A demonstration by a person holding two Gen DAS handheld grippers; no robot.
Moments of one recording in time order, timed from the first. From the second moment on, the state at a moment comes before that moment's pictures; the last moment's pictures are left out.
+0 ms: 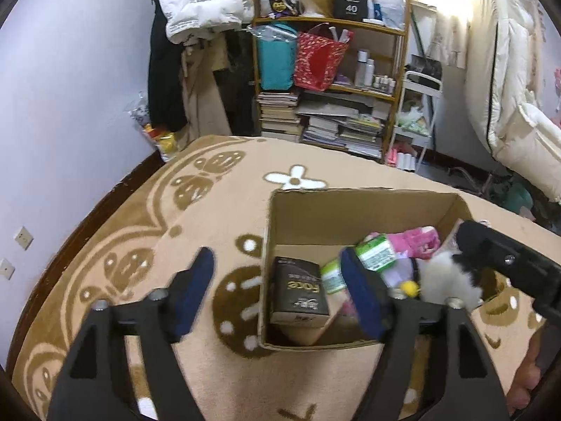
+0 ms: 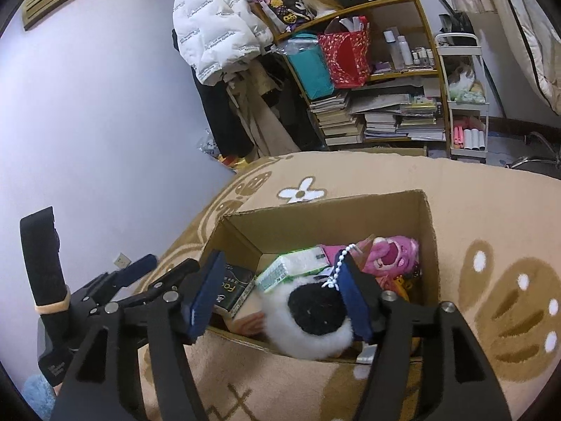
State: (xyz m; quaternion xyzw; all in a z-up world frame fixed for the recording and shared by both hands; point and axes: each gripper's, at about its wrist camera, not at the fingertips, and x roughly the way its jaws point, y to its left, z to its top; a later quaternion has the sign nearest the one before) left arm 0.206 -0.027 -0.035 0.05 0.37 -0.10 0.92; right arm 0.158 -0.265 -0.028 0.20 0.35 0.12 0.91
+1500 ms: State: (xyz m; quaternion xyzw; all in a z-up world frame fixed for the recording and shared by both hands) left arm 0.085 0.022 0.054 0.02 0.30 -0.06 0.95; right arm 0.044 -0.274 0.030 0.18 0.32 0.09 0.92
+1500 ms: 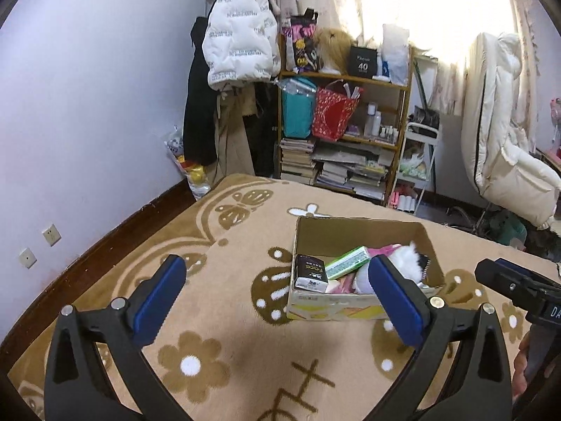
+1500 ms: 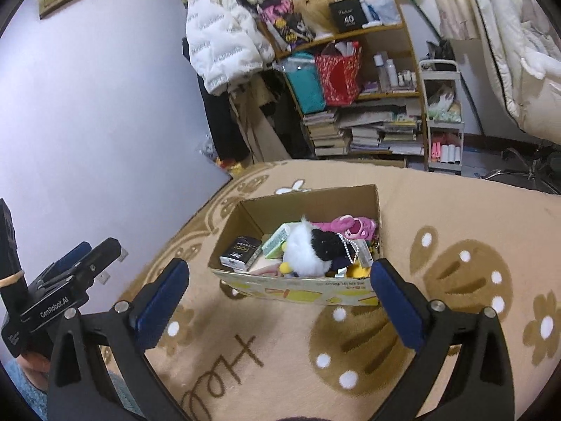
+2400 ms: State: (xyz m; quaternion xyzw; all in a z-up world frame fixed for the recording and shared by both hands) left arm -0.008 0.030 0.048 0.03 0.20 -0.06 0.98; right arm -0.037 -0.275 0.031 0.11 0.21 0.05 0.97
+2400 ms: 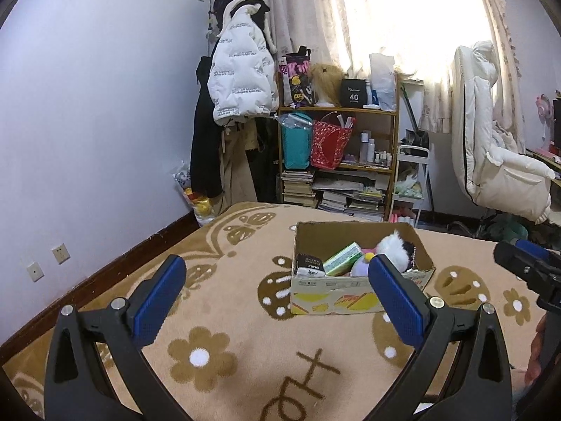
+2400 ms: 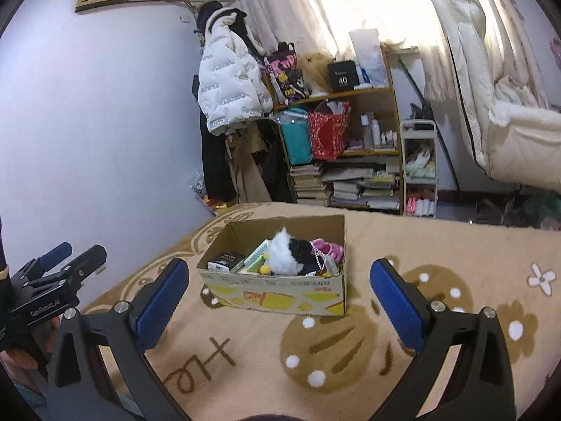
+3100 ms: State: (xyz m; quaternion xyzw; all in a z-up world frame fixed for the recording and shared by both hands) left arm 0.003 0.023 0.030 0.03 0.21 -0.08 0.97; right arm -0.033 -0.282 0.019 0.12 0.22 0.03 0.97
